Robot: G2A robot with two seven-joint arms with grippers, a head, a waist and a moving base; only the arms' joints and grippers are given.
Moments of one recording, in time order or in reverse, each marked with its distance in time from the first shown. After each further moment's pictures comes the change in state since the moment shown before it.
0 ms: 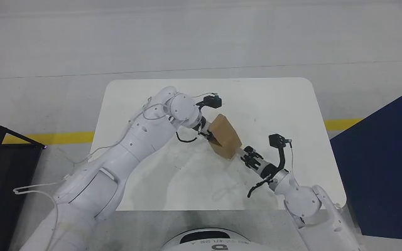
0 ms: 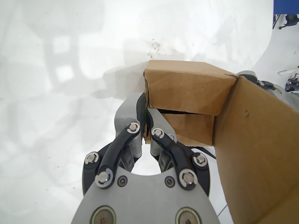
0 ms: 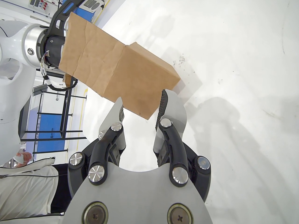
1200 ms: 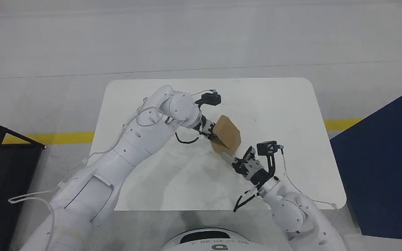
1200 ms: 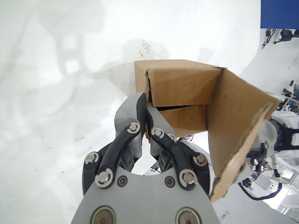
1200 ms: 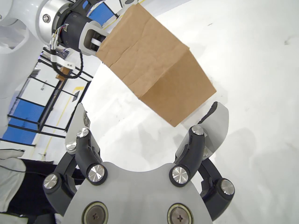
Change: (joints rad) left arm 0.052 0.043 -0.063 -0.198 0.049 0.174 -0.057; right arm -0.022 -0.012 -0.141 -0.042 -0.377 -0.042 -0.259
